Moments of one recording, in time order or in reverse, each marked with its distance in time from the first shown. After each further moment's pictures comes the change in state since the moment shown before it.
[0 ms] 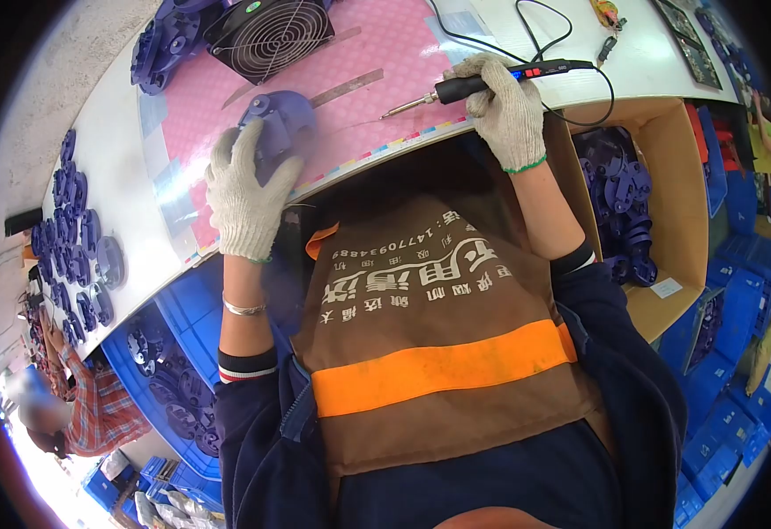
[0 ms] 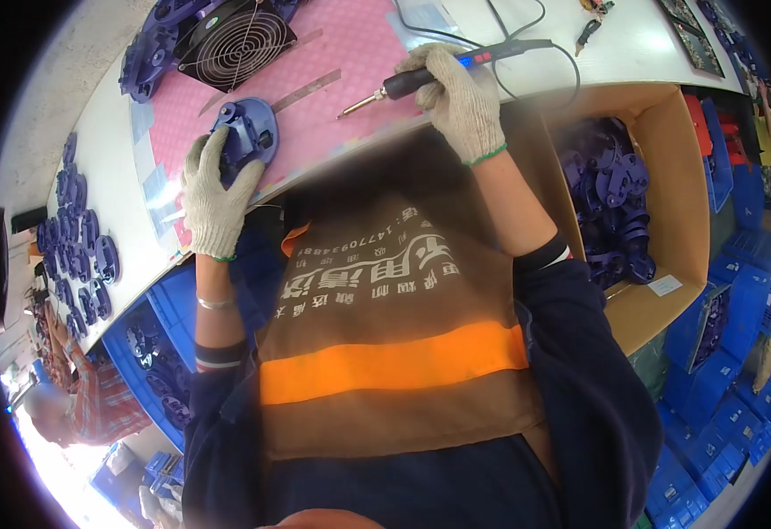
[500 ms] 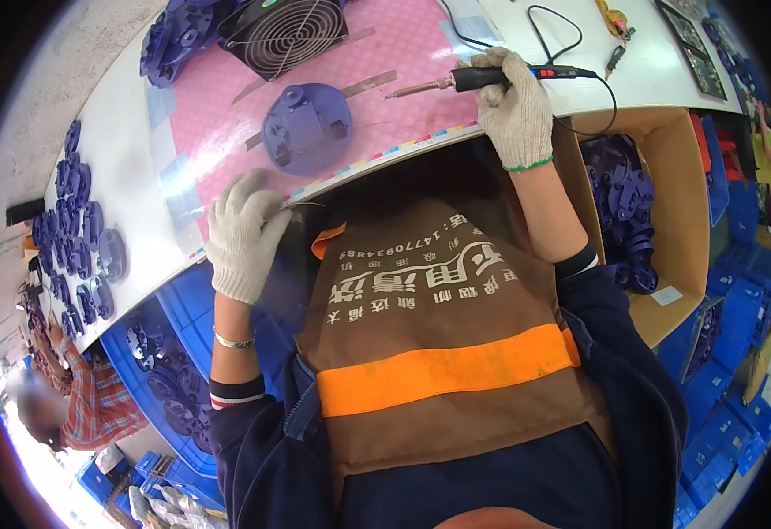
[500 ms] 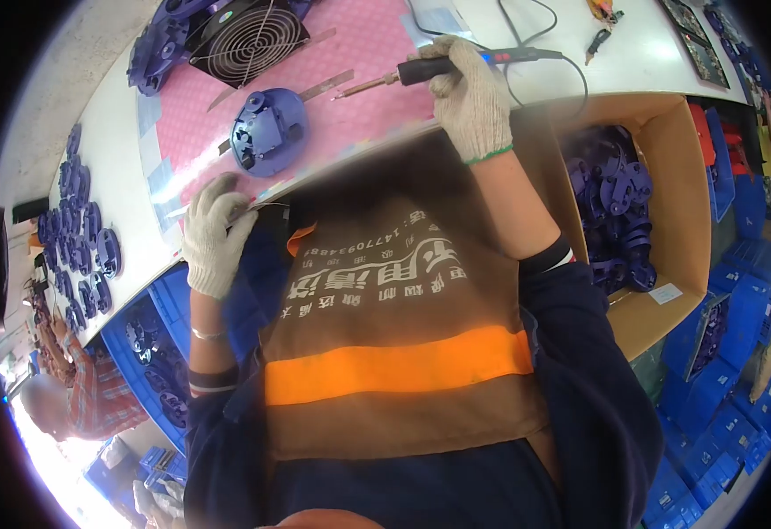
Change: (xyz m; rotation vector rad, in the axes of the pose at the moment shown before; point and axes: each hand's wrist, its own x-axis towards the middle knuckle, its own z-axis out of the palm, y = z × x) left_hand -0.038 -0.032 -0.022 0.069 -0.086 0.302; right_hand 0.008 -0.002 0.010 0.345 0.184 0.138
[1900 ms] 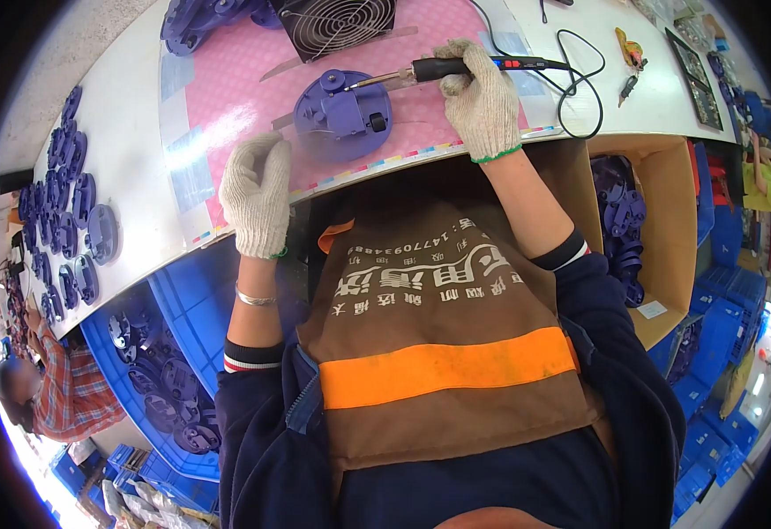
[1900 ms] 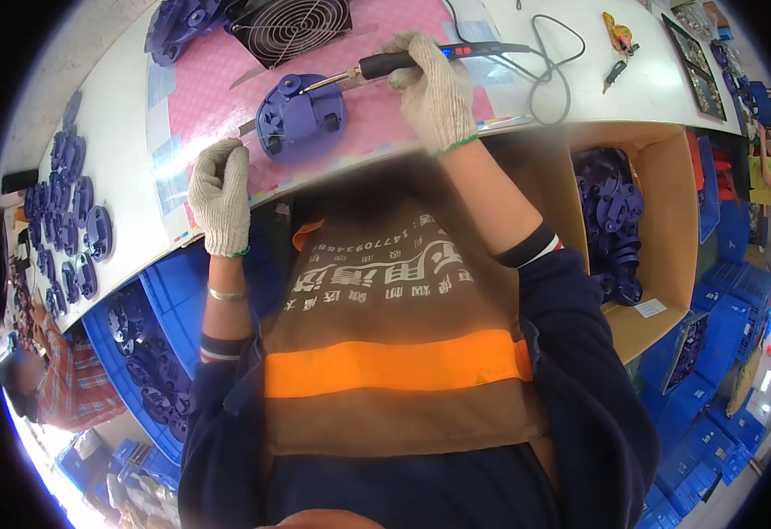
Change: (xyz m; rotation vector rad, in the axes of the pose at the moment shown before) left_hand 0.020 -0.012 0.034 -0.753 0.416 -0.472; right_hand 0.025 0.070 0.037 -0.215 -0.138 -0.156
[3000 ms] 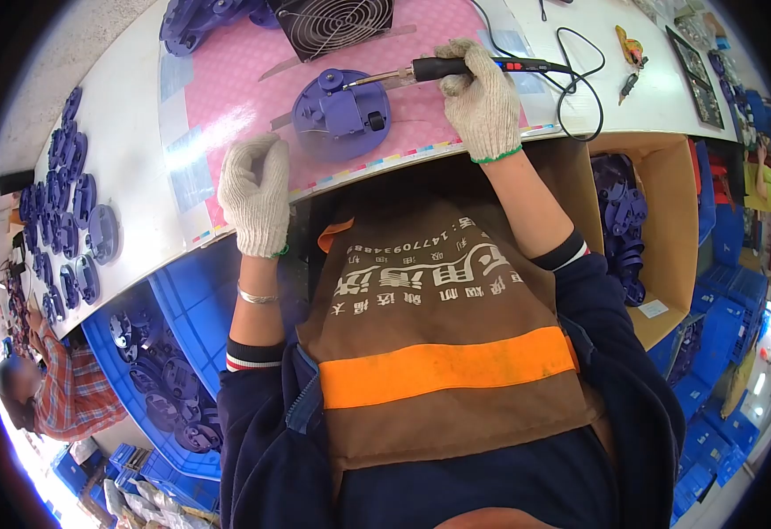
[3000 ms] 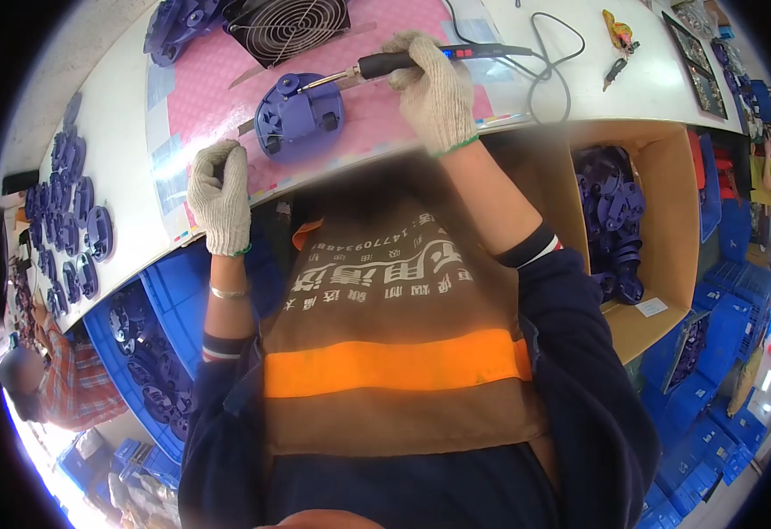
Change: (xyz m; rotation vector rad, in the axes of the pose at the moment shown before) left_hand 0.001 -0.007 0.003 0.005 0.058 0.062; right_hand 0.000 0.001 -0.015 -0.329 -0.078 -0.102
